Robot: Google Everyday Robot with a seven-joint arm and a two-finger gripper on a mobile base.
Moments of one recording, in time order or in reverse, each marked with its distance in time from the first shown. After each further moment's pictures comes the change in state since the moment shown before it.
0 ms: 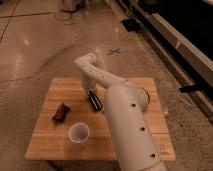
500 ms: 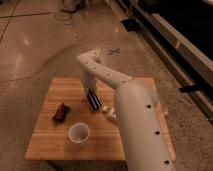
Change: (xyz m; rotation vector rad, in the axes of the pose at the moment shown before) arm -0.013 -0.018 -0.044 0.098 0.077 -0.051
